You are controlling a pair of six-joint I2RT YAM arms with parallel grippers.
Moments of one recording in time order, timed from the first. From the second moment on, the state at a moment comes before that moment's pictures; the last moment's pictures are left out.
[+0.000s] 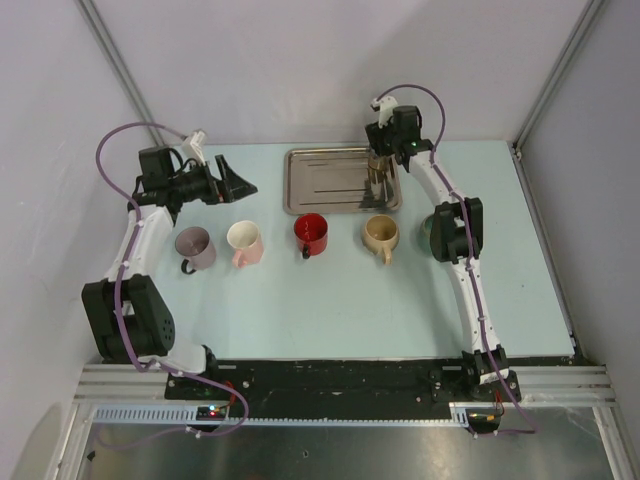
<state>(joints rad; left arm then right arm) 0.15 1.49 1.22 -0.31 0.90 -0.18 0.25 2.68 2.52 -0.30 -0.14 -0.19</state>
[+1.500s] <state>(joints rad) 0.15 1.48 1.22 -0.31 0.93 -0.20 0.33 2.33 1.99 -0.33 -0.13 -0.16</state>
